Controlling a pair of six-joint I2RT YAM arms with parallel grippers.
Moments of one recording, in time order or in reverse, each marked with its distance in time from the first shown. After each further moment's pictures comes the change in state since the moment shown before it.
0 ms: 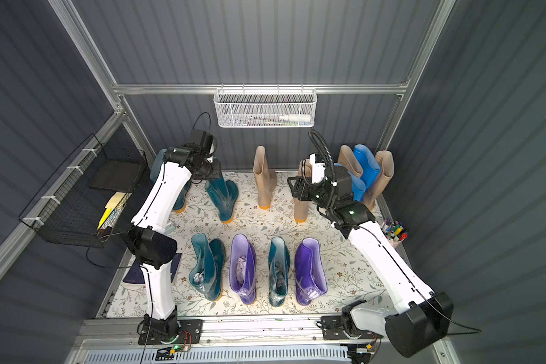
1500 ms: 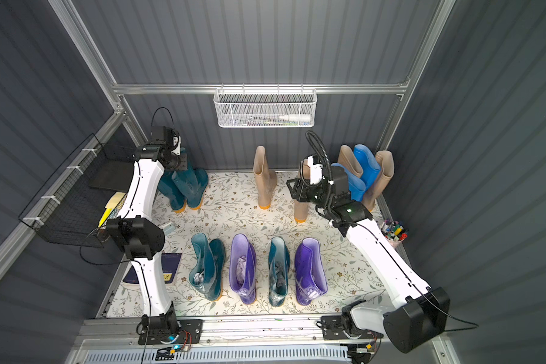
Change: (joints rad) left arm 0.285 0.081 0.004 0.213 0.037 0.265; right arm 0.000 0.027 0.002 -0.030 -0.015 0.010
